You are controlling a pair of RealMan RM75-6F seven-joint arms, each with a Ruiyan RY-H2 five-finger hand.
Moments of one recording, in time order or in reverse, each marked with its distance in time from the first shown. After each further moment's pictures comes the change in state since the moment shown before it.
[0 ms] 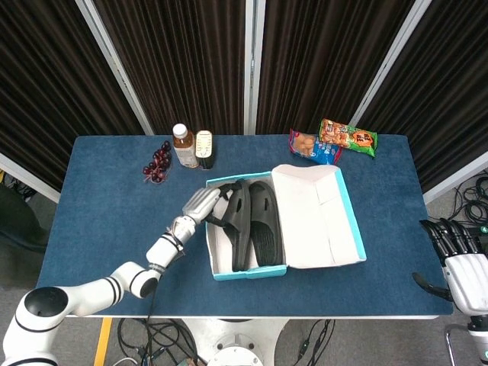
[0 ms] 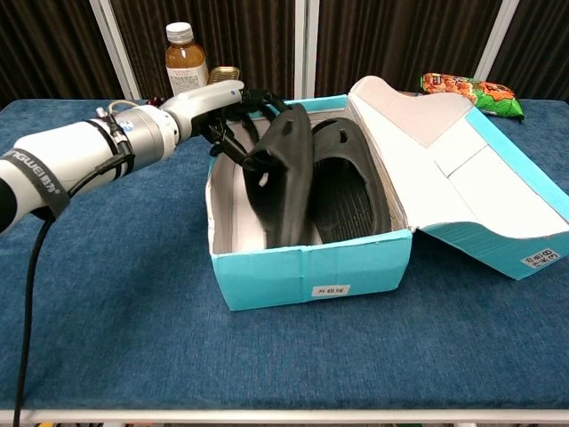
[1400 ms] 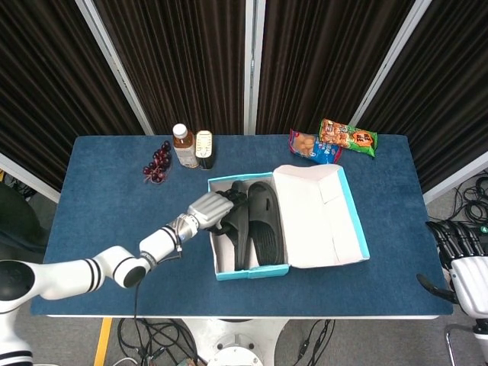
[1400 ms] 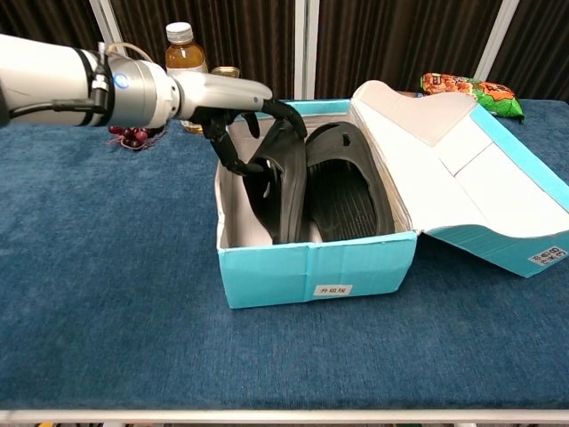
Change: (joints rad) left arm -0.173 0.324 0.094 -0.367 -0.197 -0.213 0.431; right arm -0.014 -0.004 -0.001 0.029 -0.001 0.020 0.034
